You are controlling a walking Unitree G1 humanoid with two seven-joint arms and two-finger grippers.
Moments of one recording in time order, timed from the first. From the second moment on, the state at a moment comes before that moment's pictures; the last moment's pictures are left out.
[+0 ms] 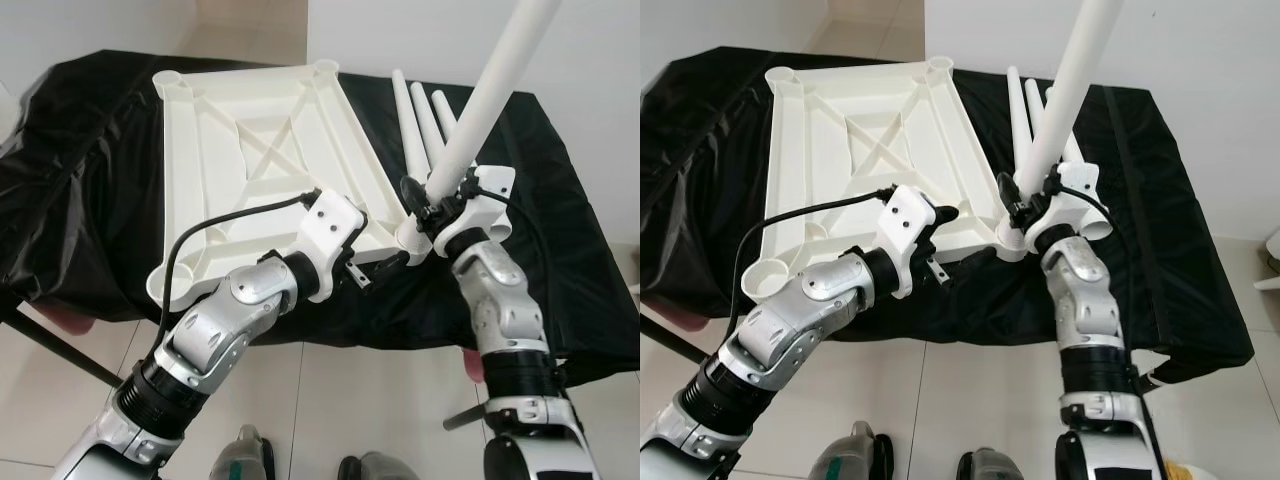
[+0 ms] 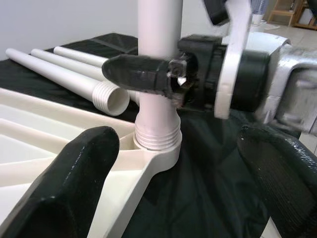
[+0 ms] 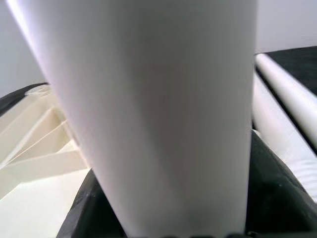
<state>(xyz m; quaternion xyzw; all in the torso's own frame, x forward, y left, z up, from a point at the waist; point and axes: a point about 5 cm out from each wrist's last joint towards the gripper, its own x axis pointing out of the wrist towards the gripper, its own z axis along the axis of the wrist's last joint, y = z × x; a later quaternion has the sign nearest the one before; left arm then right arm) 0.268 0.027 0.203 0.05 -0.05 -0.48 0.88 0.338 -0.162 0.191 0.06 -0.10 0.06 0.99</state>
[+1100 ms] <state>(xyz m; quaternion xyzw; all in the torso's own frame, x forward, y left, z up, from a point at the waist) 0.265 0.025 0.204 0.05 -0.05 -0.48 0.87 0.332 -0.169 0.189 0.04 -0.07 0.09 0.99</state>
